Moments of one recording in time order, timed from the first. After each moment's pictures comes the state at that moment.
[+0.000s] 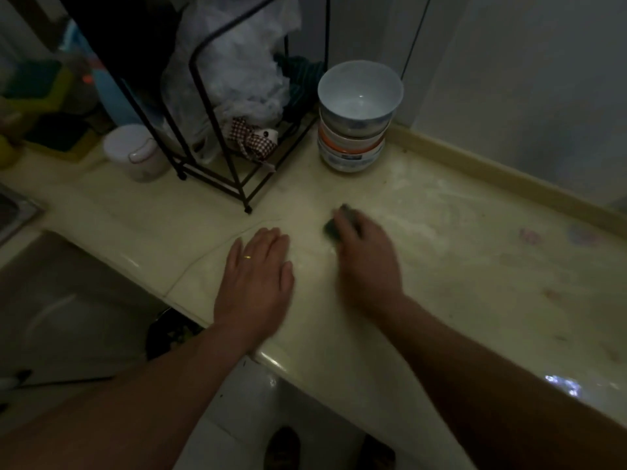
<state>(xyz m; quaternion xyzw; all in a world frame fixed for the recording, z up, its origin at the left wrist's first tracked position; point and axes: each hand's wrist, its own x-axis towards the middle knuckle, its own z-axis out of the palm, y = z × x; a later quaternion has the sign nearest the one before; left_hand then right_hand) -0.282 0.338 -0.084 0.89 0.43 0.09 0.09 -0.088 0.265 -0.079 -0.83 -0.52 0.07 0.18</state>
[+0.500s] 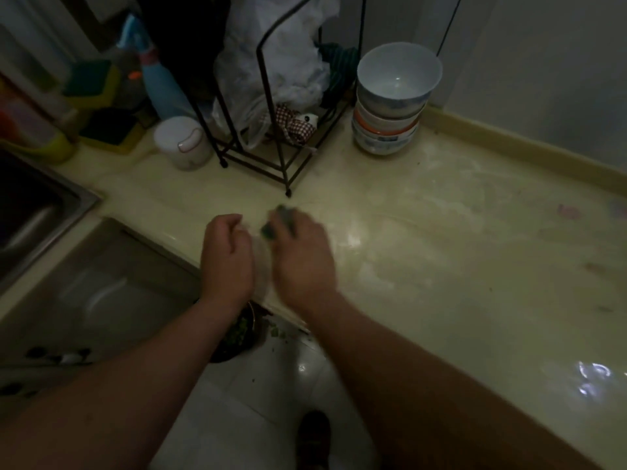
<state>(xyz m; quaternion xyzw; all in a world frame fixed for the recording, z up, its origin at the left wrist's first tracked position) -0.362 0.379 -0.063 0.67 0.57 0.33 0.35 -0.252 0.318 -0.069 -0.80 -0.55 0.09 0.23</state>
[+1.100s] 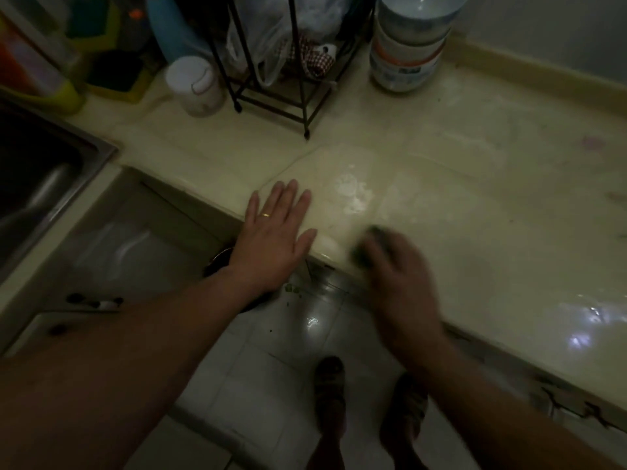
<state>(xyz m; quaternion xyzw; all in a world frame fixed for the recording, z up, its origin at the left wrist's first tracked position) -0.400 0.345 -0.091 0.94 0.32 -0.03 0.05 -0.247 0.145 -0.075 -0.83 -0.52 0.06 0.20</state>
